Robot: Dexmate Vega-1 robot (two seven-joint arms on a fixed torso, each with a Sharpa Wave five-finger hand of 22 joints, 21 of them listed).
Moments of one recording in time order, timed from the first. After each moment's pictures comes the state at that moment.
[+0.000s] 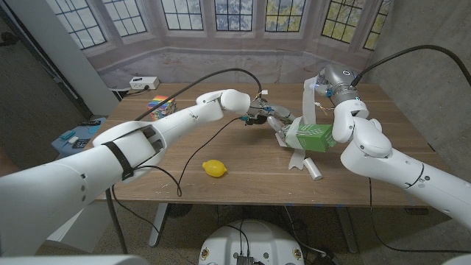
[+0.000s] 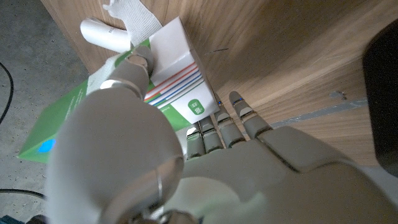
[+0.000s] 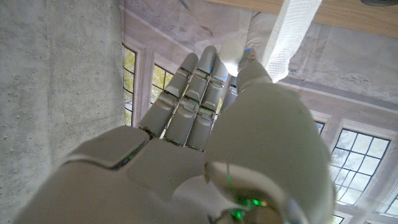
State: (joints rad) left arm 0.12 0.25 1.05 -0.96 0.20 -0.42 -0.57; left_hand 1.08 -0.05 0.53 -0.16 0.27 0.42 -0.02 0.65 0.23 0.36 -0.08 0.71 0.66 0.42 -0.07 0.21 0.27 0.30 0.03 0.21 0.18; right arm -0.77 -0.94 -0.70 -2.31 -0.60 -1.06 -0.15; right_hand 1.32 0.08 0.21 -0.15 0.18 1.01 -0.08 0.23 0.24 1.00 -0.11 0.57 0.50 0.99 -0.15 0.24 0.51 0.80 -0.09 0.24 0.18
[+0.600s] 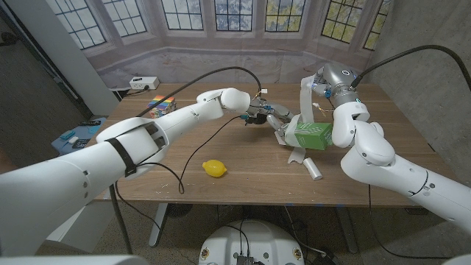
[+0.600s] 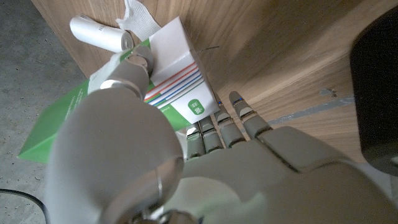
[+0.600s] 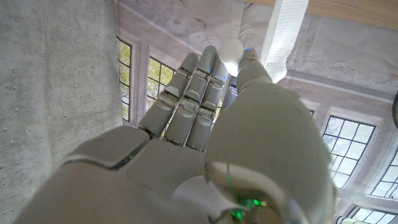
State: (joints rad) left arm 0.10 0.23 1.06 -0.90 0.21 -0.44 -0.55; left_hand 1.08 -0.05 0.53 -0.16 0.27 0.42 -0.02 0.65 0.23 0.36 -0.08 0.70 0.66 0.42 -0.07 0.21 0.27 0.30 0.03 0.21 0.18; right arm -0.81 -0.94 -0.69 -2.39 -0.65 -1.09 -0.14; right_hand 1.32 0.08 0.21 -0.15 0.19 1.01 -0.08 0.23 0.24 1.00 -0.11 0.57 0.50 0.99 -0.15 0.24 0.52 0.80 -0.09 0.24 0.18
